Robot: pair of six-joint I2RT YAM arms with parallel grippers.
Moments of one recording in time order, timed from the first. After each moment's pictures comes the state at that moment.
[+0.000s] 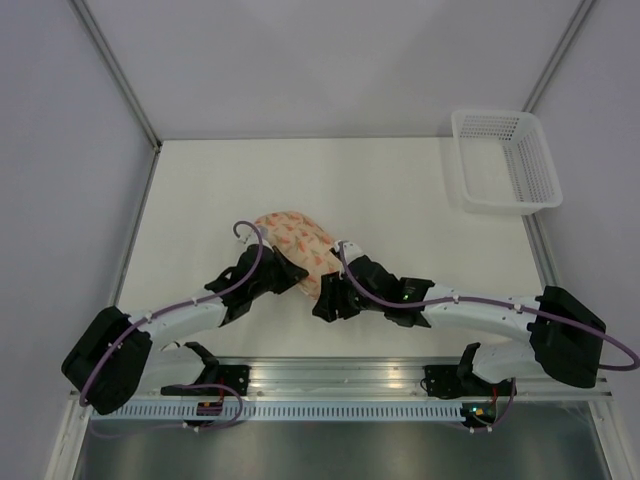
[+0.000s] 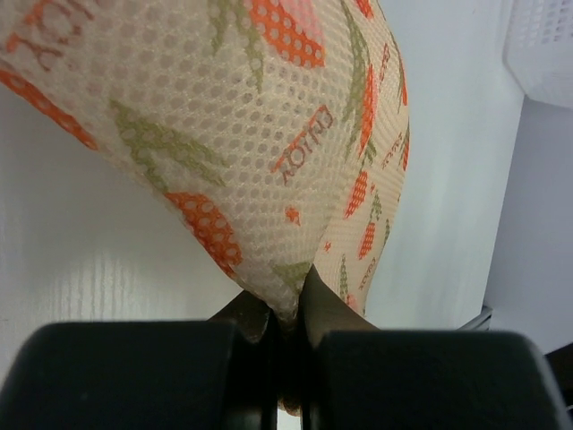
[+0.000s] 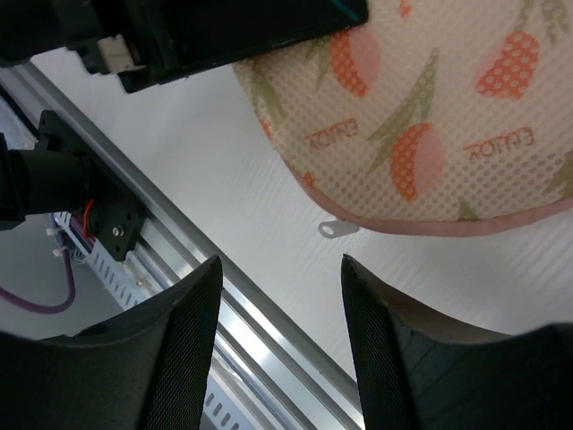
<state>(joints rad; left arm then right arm) -0.66 1.20 0.43 0.18 -0.03 -1.06 1.06 1.31 0.70 -0.03 -0.05 0.71</state>
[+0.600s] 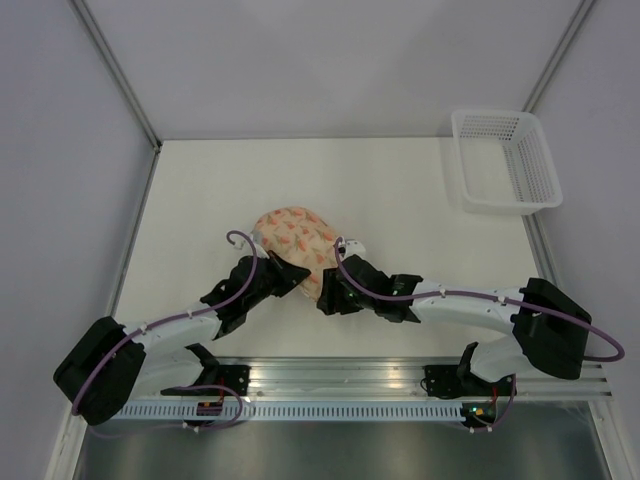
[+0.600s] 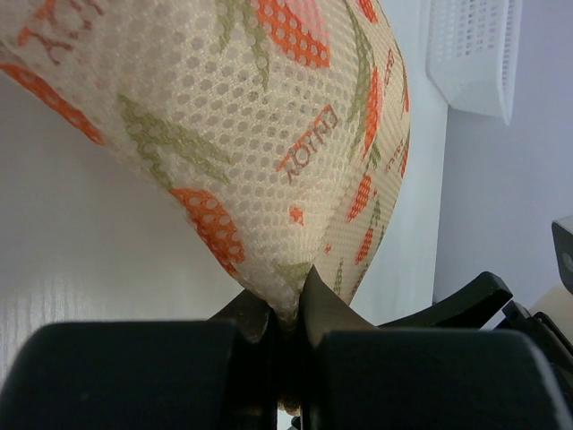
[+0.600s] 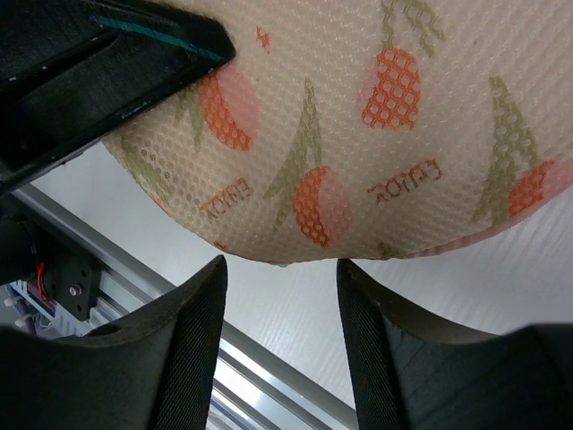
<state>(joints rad) -0.69 1.12 0.30 0.40 -0.05 -1.13 1.06 1.41 0.76 -0.13 0.12 0.82</state>
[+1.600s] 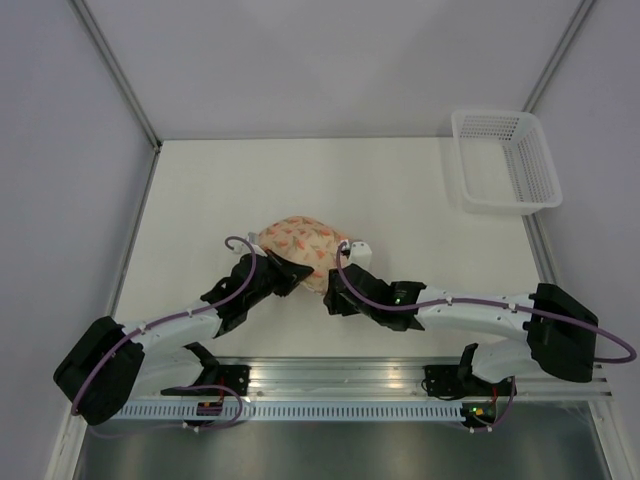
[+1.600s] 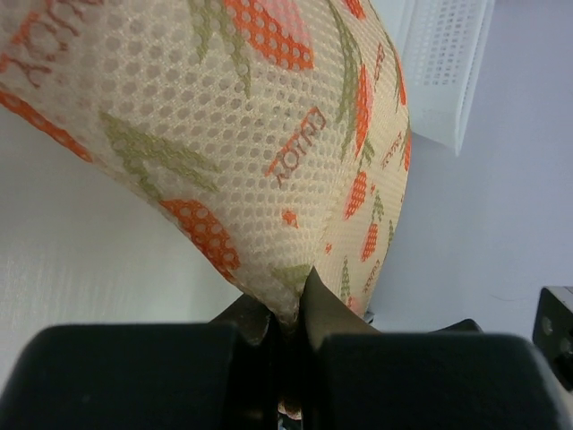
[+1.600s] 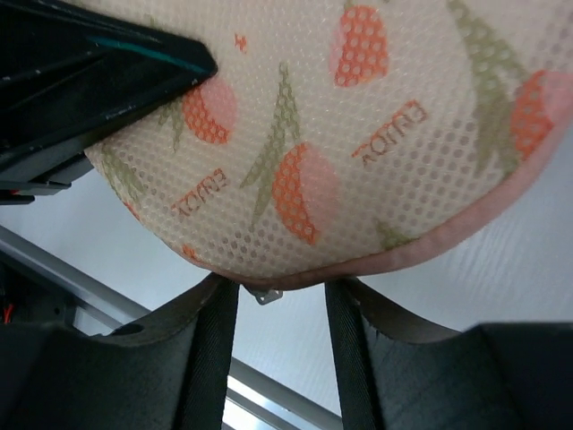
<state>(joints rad) -0.70 1.12 0.33 0.36 -0.04 -1.35 1.14 1.37 0.76 -0.17 0.33 0.84</state>
